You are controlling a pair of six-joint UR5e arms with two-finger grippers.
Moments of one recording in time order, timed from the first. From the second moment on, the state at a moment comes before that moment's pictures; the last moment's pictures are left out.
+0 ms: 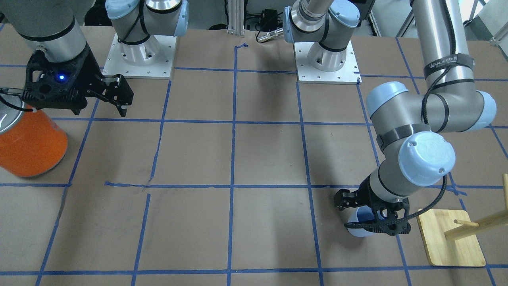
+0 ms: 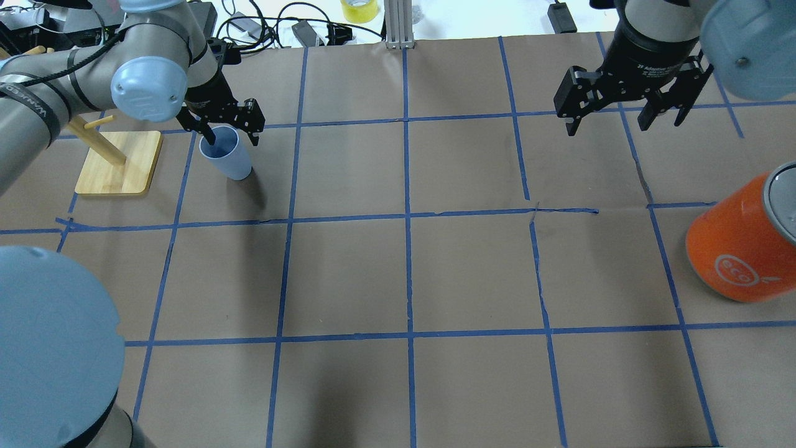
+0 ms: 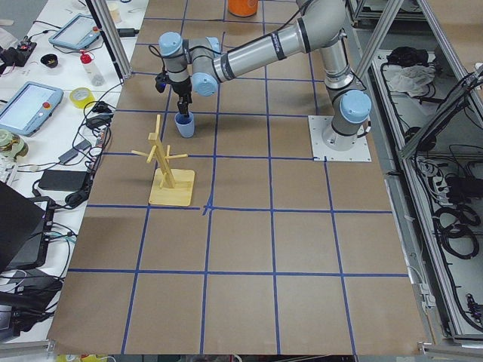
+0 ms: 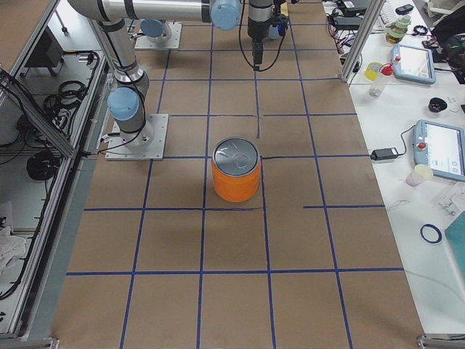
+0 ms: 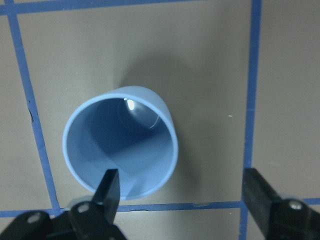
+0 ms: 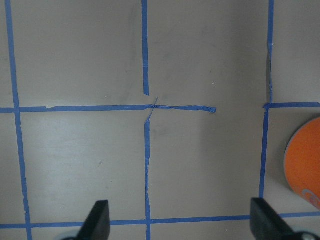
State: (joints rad) left arm -1.49 -2.03 -1.47 -1.24 1.61 0.14; right arm 1.54 -1.53 1.55 -1.60 -1.62 -0.03
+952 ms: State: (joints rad) left arm -1.61 -1.61 -1.49 -1.55 1.61 0.03; right arm 1.54 -1.53 1.56 -1.61 -1.62 -0.04
